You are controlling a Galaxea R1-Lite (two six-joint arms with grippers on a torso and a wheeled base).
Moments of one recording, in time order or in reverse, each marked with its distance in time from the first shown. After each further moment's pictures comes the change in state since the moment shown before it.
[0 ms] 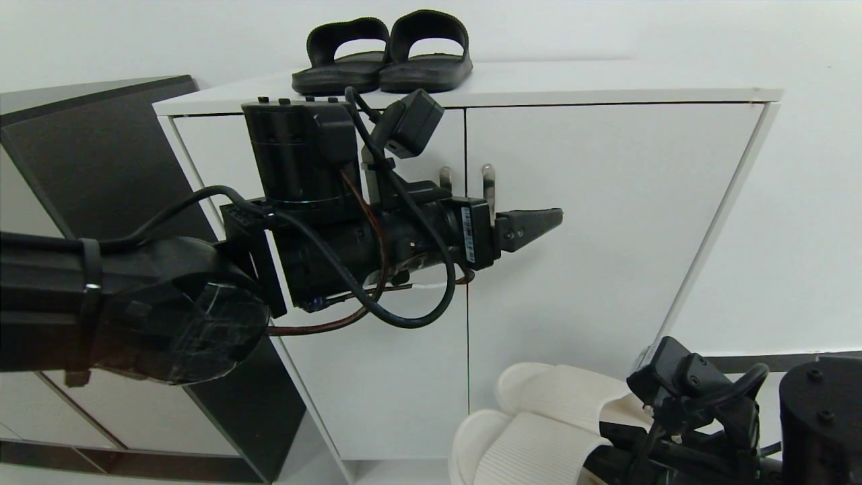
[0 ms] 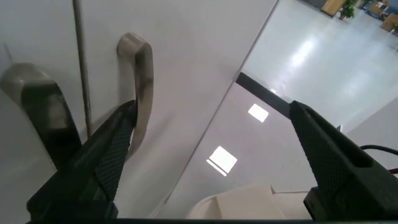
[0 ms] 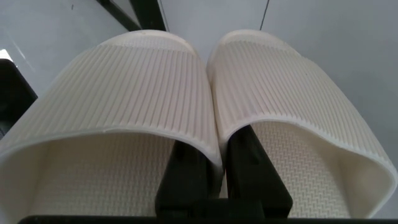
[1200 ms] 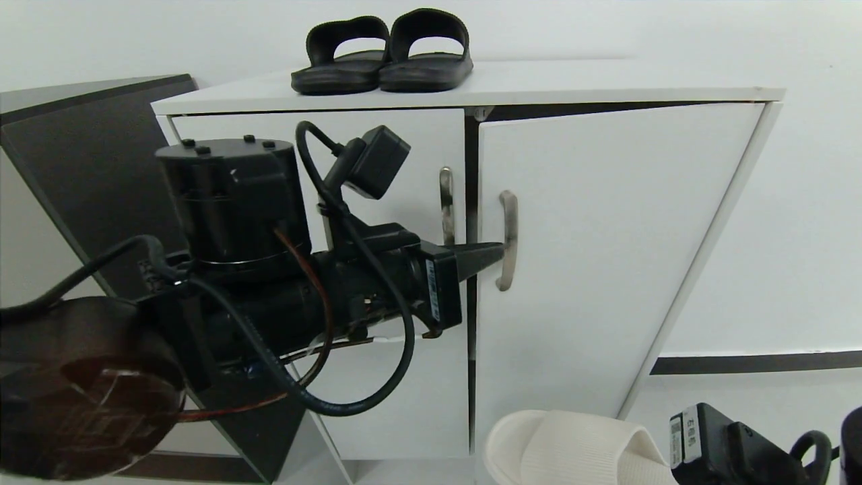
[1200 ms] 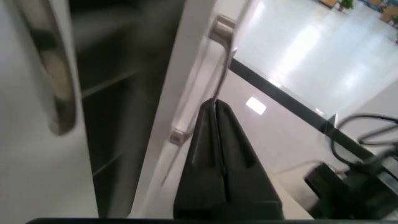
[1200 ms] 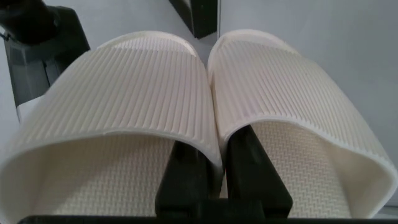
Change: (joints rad) left arm -0.053 -0.165 0.249 -0.076 -0.007 -0.001; right arm 0.032 -0.089 0.103 0.009 0.197 -0.109
